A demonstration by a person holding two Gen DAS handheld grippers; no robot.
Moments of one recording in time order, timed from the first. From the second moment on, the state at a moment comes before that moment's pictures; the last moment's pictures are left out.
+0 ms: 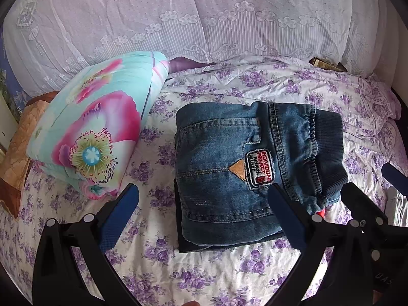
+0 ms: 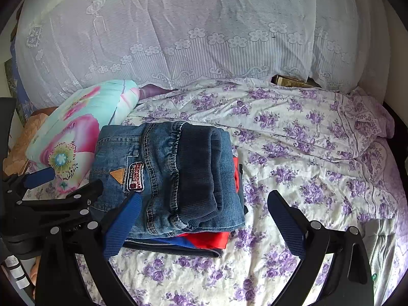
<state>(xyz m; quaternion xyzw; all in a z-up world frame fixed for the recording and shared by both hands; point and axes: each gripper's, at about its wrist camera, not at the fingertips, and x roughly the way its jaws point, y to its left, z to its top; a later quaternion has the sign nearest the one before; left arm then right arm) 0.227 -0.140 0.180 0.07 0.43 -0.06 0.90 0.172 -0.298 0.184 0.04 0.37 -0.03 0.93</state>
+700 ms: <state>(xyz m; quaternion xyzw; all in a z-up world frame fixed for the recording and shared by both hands) 0.229 -0.141 0.172 0.07 0.44 -0.06 0.89 0.173 -0.300 0.178 0.04 0.38 -0.04 0.92</state>
